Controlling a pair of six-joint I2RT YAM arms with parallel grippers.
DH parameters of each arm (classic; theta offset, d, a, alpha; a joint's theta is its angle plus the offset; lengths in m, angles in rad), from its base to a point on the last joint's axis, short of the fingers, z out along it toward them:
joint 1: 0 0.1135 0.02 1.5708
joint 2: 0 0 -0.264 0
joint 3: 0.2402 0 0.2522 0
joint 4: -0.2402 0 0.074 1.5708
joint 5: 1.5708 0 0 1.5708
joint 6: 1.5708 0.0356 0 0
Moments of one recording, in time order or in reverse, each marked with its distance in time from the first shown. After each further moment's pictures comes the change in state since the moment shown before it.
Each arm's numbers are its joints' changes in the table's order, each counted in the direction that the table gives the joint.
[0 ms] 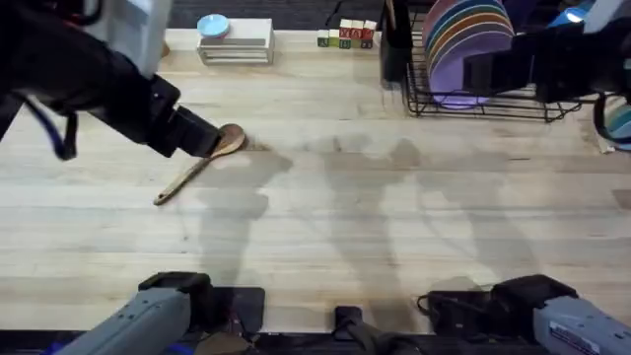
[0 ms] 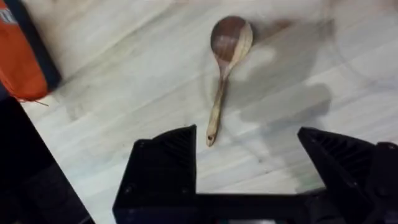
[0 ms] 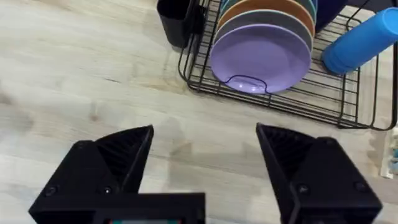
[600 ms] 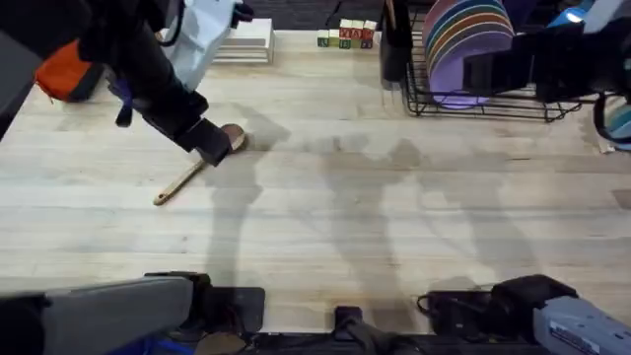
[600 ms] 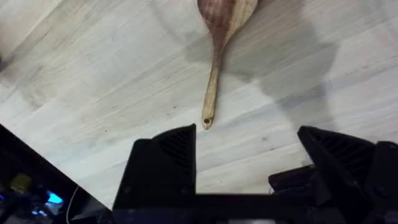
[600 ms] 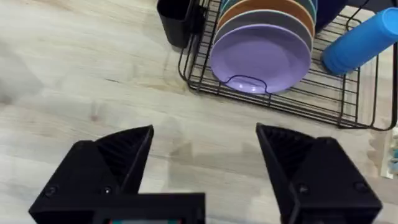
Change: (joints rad) left arm 0.001 -0.320 0.000 -0.043 -0.089 0.017; right arm 0.000 0.000 0.000 0.000 0.000 0.000
